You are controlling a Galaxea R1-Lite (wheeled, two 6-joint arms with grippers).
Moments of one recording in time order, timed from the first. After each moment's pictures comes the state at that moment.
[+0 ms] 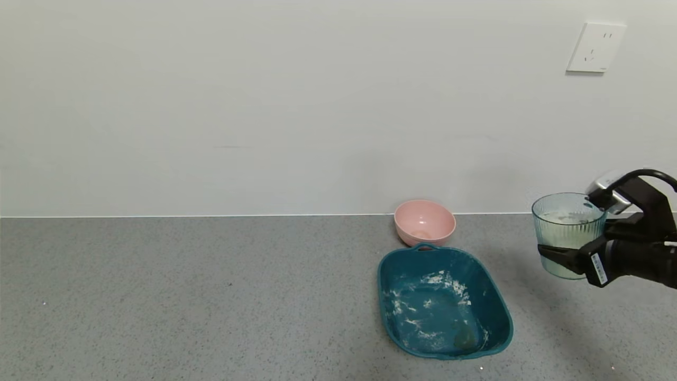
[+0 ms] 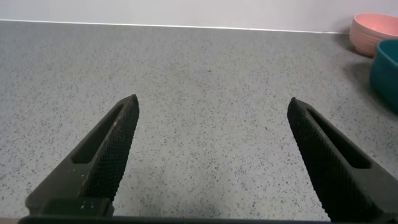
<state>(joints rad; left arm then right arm) 0.00 0.00 0.00 -0.01 0.02 -0.05 0.08 1.47 -0.74 -0.27 0.07 -0.40</state>
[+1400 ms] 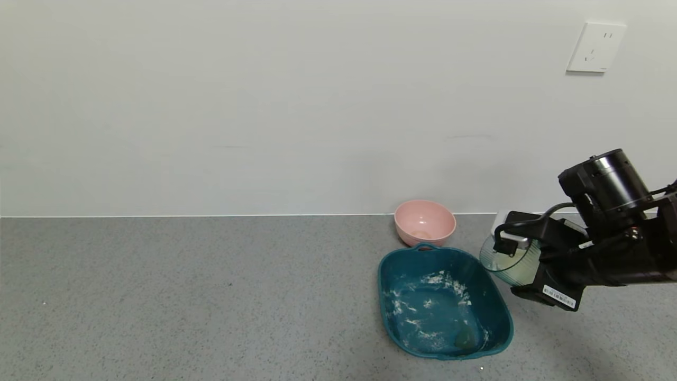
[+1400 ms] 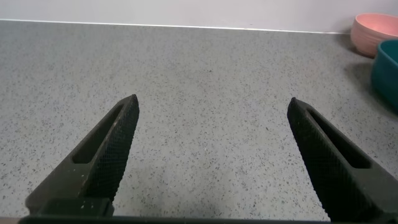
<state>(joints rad) 0.00 0.00 0.00 -0.01 0.02 -0.05 0.36 1.64 -1.08 0.31 -0.20 -0.73</state>
